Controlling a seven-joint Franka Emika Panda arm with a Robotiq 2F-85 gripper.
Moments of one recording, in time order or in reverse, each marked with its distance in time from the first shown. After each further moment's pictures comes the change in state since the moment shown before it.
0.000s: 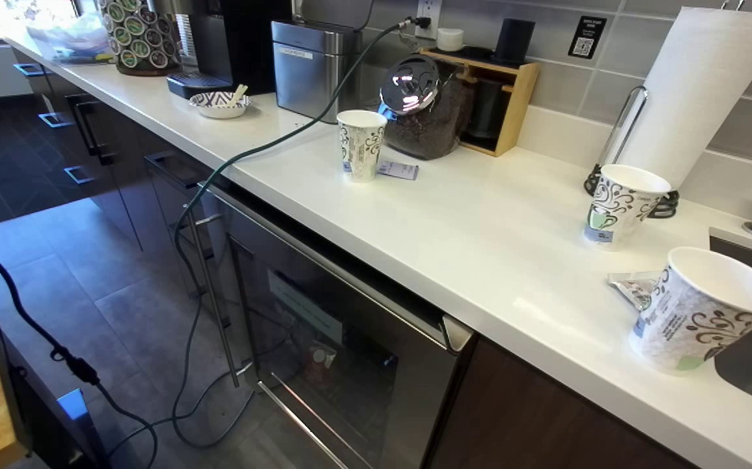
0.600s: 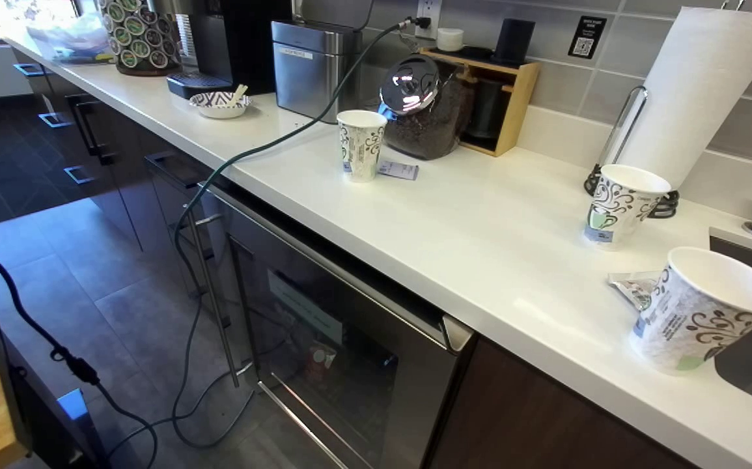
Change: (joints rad) arm -0.036 -0.035 -0.001 0.001 0.001 -0.014 0.003
